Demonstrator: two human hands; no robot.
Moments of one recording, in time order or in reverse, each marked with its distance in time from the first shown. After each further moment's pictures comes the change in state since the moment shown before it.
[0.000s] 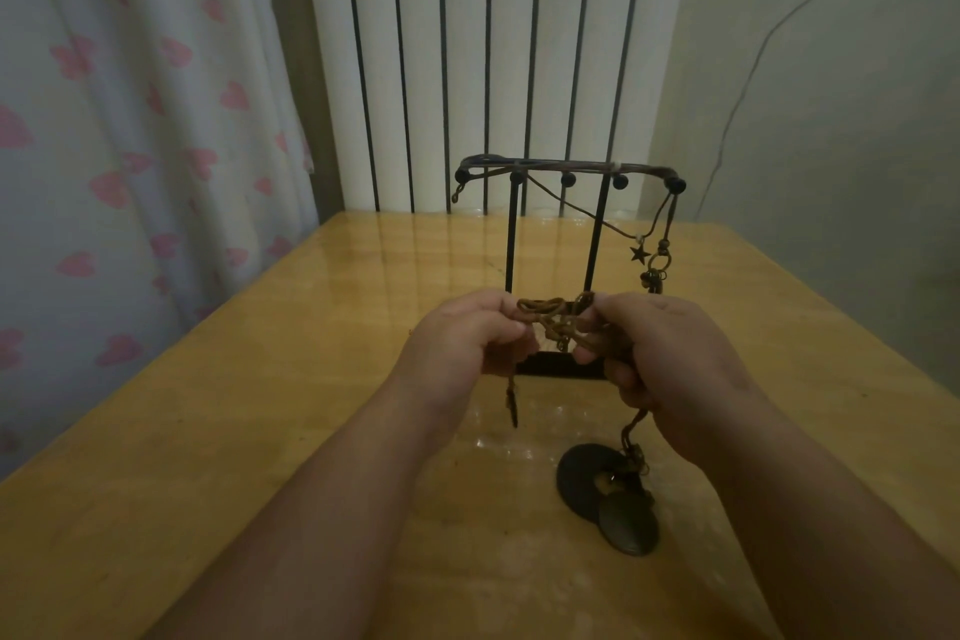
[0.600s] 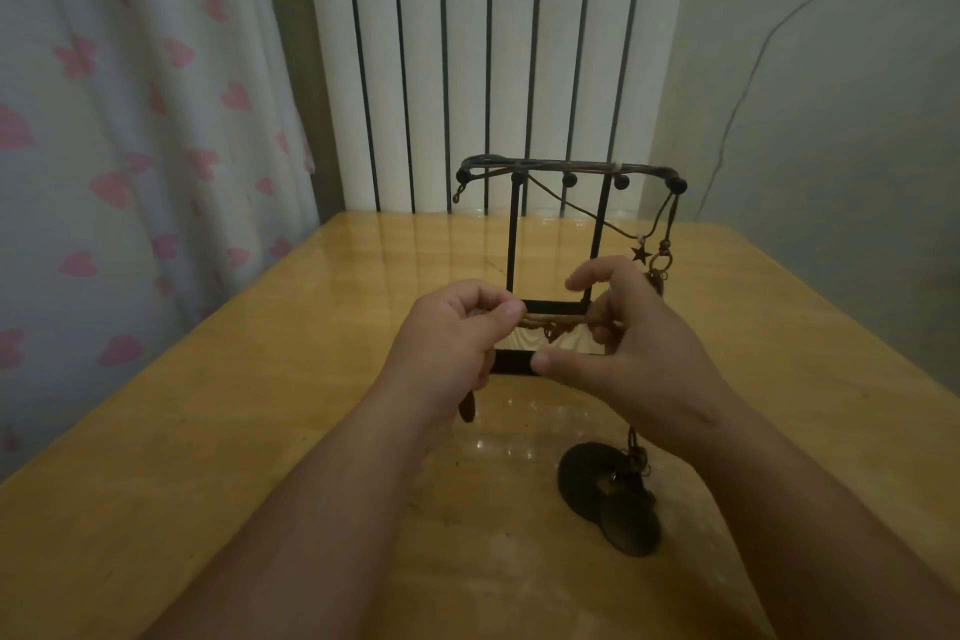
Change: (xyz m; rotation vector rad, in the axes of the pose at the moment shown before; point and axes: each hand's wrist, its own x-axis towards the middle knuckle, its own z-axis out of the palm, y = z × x) left_hand 0.001 -0.003 -0.006 0.020 0.091 0.012; right_hand 0.002 0.010 0.005 -0.567 -0.005 -0.362
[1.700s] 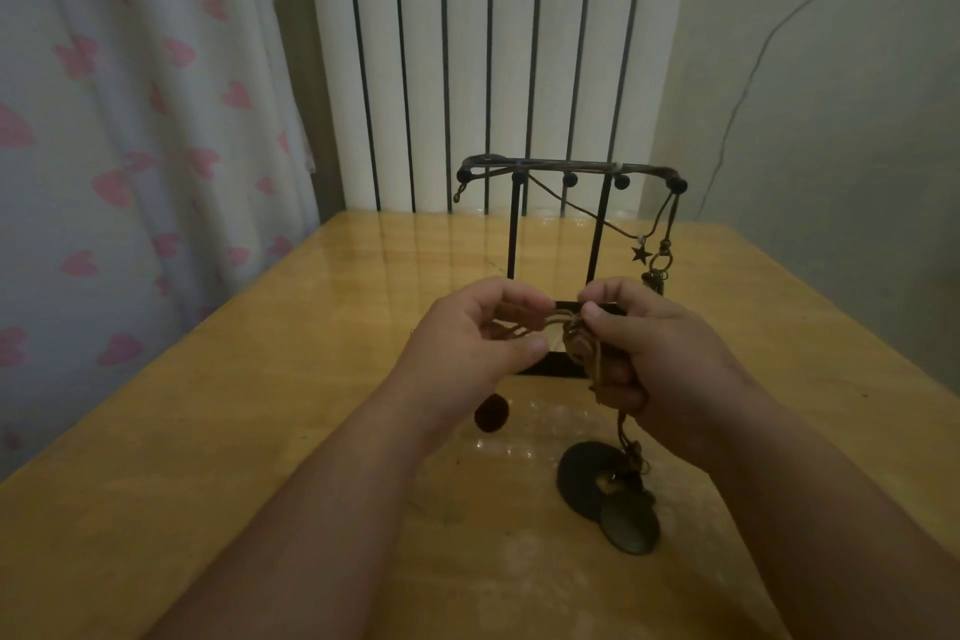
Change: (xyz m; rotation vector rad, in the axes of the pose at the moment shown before) left_hand -0.007 0.004 0.003 0.144 -0.102 0.091; right_hand -0.001 -0.006 -0.012 0.723 -0.147 0.342
